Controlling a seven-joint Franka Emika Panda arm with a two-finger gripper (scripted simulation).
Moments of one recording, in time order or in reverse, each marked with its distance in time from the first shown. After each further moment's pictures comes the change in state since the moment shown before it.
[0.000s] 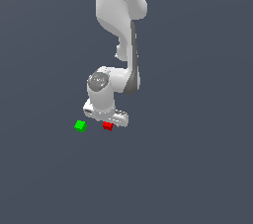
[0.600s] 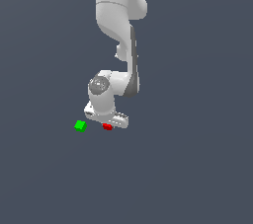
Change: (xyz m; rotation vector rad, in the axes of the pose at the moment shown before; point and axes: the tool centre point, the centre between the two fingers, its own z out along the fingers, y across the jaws) arm 0.001 0.000 0.017 0.001 0.001 0.001
